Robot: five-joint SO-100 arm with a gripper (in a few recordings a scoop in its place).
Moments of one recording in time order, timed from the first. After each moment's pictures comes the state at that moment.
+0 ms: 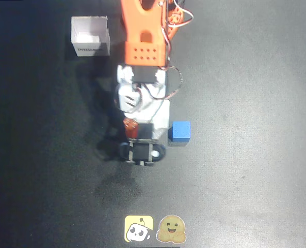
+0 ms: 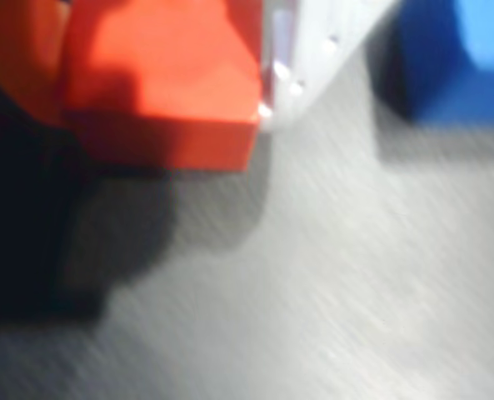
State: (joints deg) arm 3.9 99.2 126.1 42.7 93.3
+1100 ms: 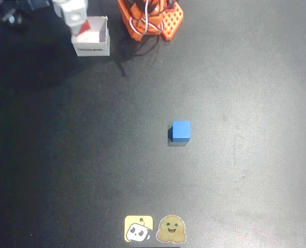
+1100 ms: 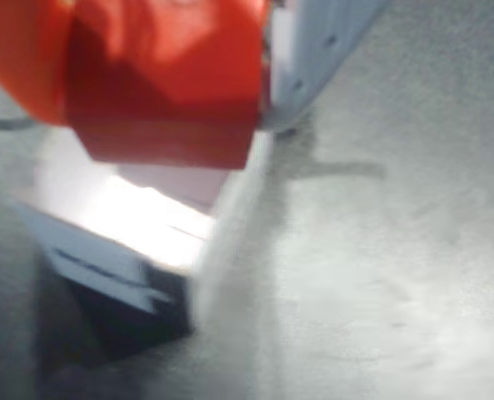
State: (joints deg) arm 69.3 126.4 109.8 98.2 90.5
